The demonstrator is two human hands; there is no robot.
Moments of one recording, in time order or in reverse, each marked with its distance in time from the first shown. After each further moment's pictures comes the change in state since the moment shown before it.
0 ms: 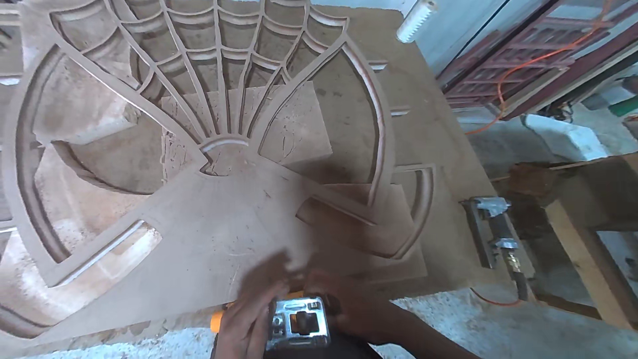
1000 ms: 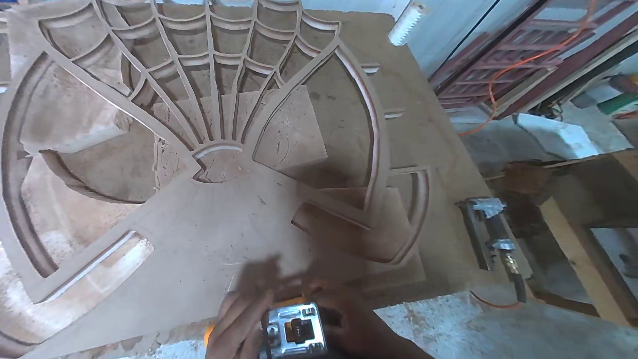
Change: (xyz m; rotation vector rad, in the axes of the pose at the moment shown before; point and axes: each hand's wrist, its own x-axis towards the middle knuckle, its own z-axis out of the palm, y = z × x) left_hand 0.001 0.006 -0.007 0.161 0.060 -0.015; right_hand -0.007 0.020 0.032 0.062 0.335 -0.112
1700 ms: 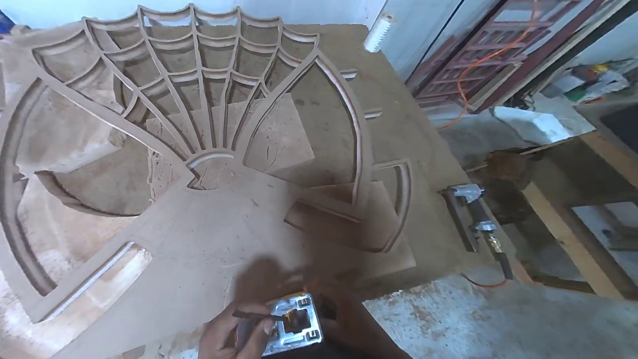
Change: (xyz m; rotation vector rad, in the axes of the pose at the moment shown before) left_hand 0.004 0.025 -0.012 -0.403 -0.033 -0.112; right_hand -0.019 -0.016 0.022 0.085 0.204 0.214
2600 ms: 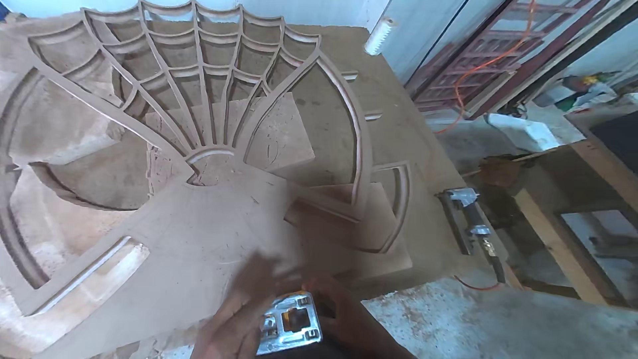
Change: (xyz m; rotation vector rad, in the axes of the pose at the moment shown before) left_hand 0.010 0.036 -0.014 0.500 -0.233 -0.071; right_hand 0.000 -0.002 -0.007 0.013 -0.088 0.052
